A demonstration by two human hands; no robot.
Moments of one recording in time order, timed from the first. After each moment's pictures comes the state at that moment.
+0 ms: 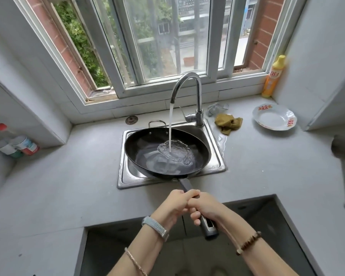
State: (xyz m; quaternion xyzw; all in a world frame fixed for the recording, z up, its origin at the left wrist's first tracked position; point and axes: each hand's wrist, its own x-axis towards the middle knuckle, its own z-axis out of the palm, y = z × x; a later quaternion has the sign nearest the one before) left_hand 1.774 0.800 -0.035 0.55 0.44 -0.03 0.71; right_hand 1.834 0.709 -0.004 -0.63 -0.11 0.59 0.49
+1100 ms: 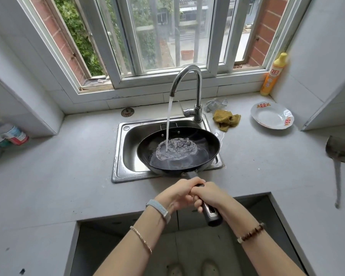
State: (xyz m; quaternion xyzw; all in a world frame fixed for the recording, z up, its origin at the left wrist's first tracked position) left_hand 1.797 0.805 -0.026 0.47 0.35 -0.11 0.81; right_hand 1.855 0.719 -0.003 -0.74 -0.09 0.52 0.42
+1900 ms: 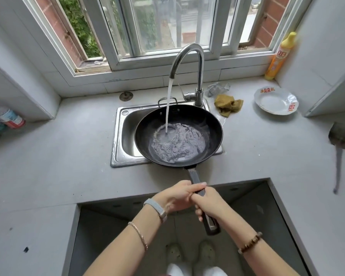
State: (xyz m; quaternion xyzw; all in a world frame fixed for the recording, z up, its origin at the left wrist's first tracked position) left_hand 1.768 0.786 -0.069 0.47 0.25 -0.16 0.83; right_hand 1.823 0.687 -0.041 -0.77 -0.12 0.48 0.39
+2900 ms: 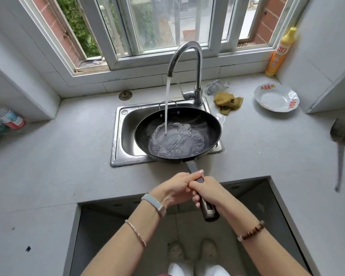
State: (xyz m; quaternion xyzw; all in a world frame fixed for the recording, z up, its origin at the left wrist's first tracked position) left_hand 1.778 0.790 -0.046 0.44 0.28 -0.13 0.85; right_hand 1.839 0.700 -0.029 -0.73 -0.09 0.50 0.45
